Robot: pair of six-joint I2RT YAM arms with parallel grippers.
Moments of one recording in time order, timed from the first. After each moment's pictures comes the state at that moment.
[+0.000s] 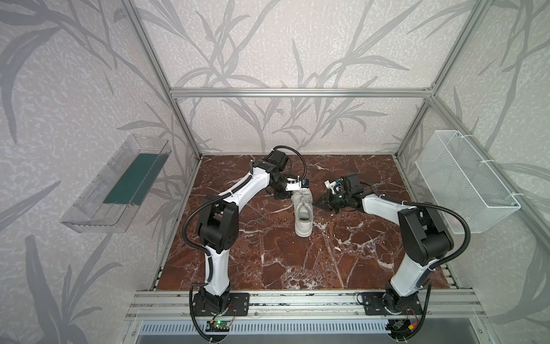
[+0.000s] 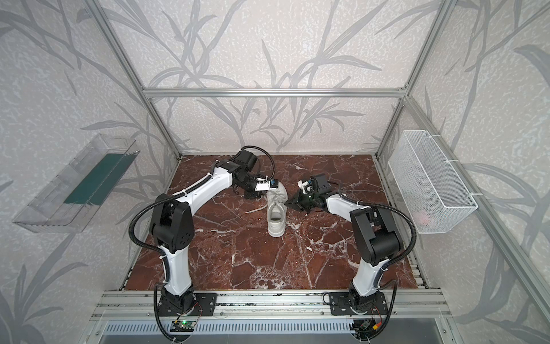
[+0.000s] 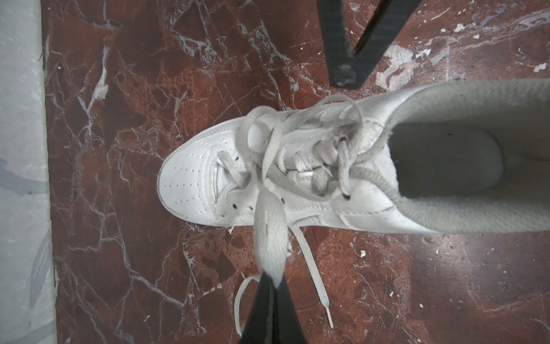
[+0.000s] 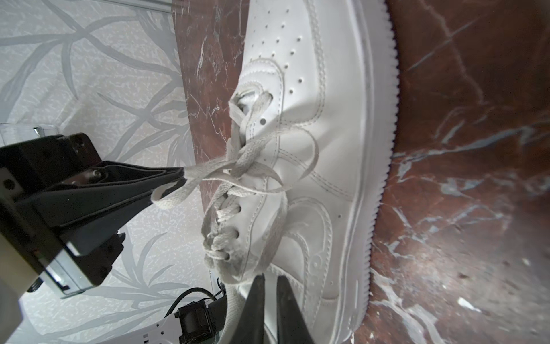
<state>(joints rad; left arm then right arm) -0.45 1.98 1.70 -0.88 0.33 1.15 0.34 1.79 1.03 -0.07 -0.80 0.84</state>
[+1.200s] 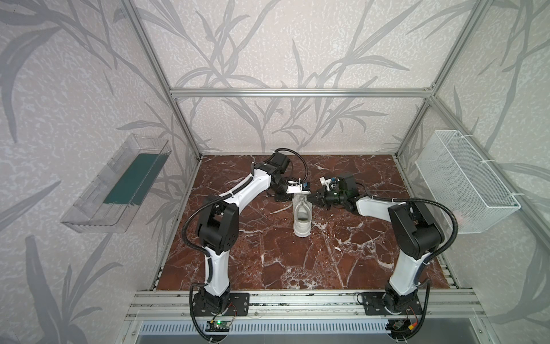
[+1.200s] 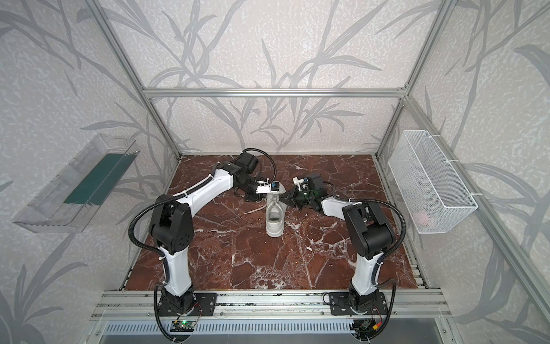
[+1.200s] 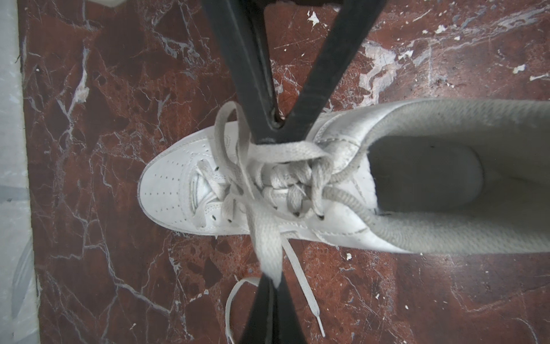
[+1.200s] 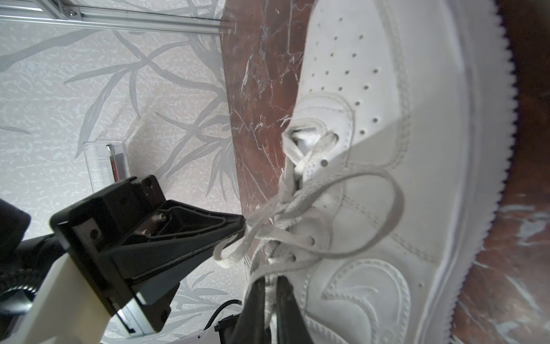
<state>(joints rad) -0.47 1.97 1.66 -0.88 0.33 1.14 0.37 1.86 1.00 0.32 -0.85 1.12</state>
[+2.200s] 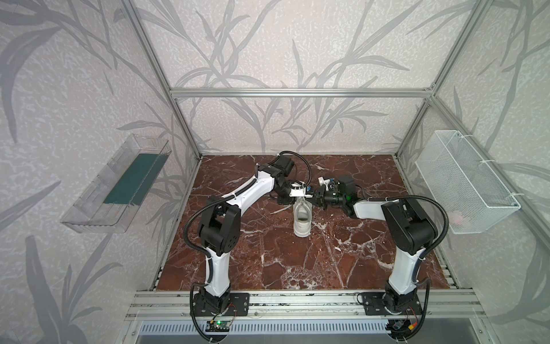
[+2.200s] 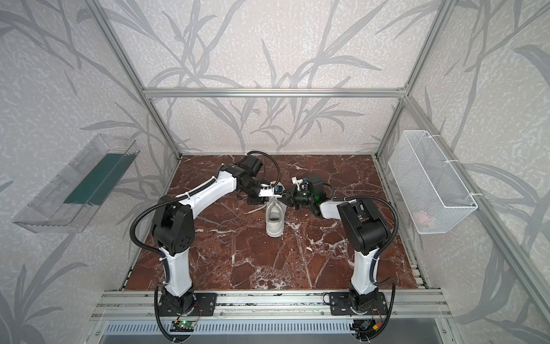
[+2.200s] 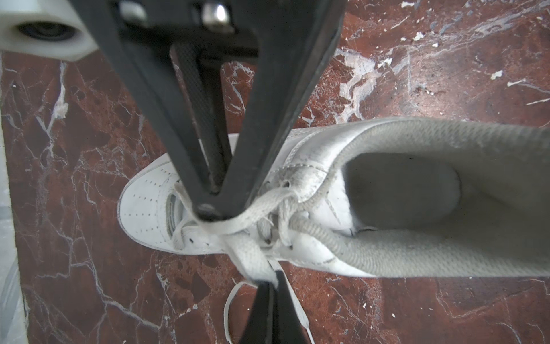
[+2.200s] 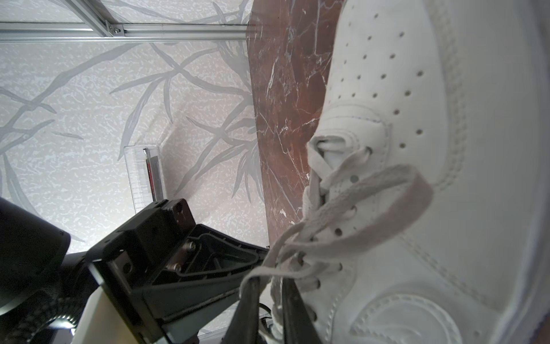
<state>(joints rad) -0.51 1.97 1.65 -0.89 0.31 1.14 0.38 1.92 0.96 0.57 -0.89 1.29</state>
